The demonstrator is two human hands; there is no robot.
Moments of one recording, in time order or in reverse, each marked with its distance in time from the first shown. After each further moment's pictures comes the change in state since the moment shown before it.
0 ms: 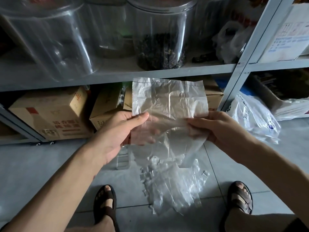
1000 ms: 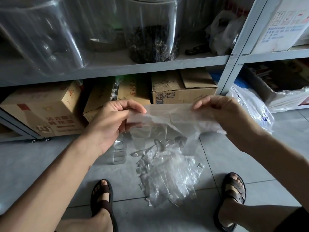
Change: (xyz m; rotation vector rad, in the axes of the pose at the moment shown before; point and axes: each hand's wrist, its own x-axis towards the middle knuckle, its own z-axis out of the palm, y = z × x) left_hand 0.000 0.008 0.021 -0.068 0.072 0.107; right_hand -0.015 -0.010 -0.023 -0.196 0.066 -0.287
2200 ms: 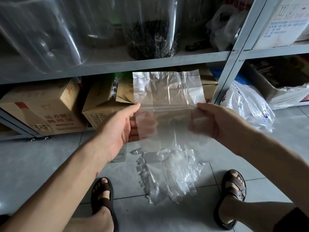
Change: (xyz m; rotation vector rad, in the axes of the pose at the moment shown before) left_hand -0.003 -0.015 0.010 -0.043 0.049 -0.302; right_hand 0.005 0.012 0.014 0.376 0.238 0.524
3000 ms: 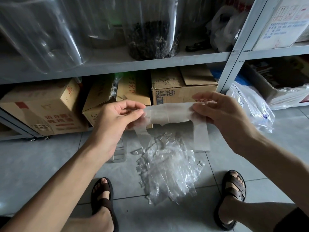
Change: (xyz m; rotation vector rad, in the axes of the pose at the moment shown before) left_hand 0.004 -0.008 -0.010 0.160 0.108 0.441; right_hand -0.005 -0.001 -0.005 -0.306 -0.071 -0.440
